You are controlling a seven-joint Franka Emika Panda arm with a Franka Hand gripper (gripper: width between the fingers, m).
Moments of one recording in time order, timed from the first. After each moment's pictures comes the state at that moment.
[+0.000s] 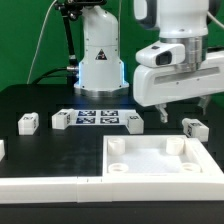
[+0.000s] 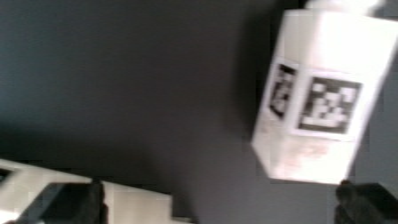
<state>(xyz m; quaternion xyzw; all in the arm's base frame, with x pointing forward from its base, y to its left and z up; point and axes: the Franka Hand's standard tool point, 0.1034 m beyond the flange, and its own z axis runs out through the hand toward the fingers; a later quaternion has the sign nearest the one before) 0.463 0.167 0.050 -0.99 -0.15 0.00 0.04</state>
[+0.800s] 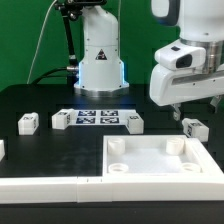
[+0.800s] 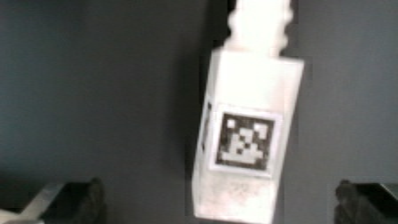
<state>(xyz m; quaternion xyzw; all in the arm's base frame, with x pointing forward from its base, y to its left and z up) 0.445 0.181 0.050 -0.98 -0.14 0.13 0.02</state>
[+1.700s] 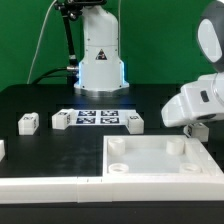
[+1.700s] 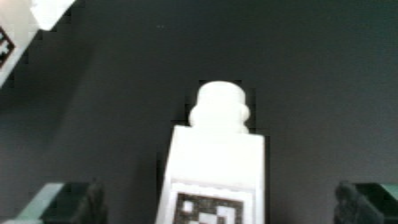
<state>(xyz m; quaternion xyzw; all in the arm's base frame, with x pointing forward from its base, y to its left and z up) 0.432 0.198 0.019 -0.90 -0.12 0.42 -0.03</state>
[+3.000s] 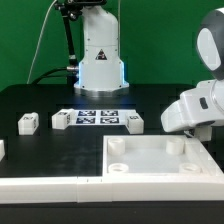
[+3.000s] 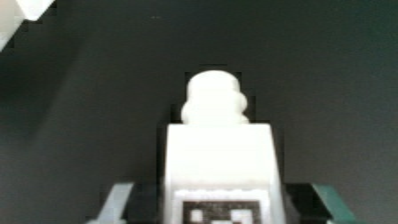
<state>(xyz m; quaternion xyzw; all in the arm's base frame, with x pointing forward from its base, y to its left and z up) 0.428 0.198 0.009 -0.90 -0.12 0.43 -0.03</state>
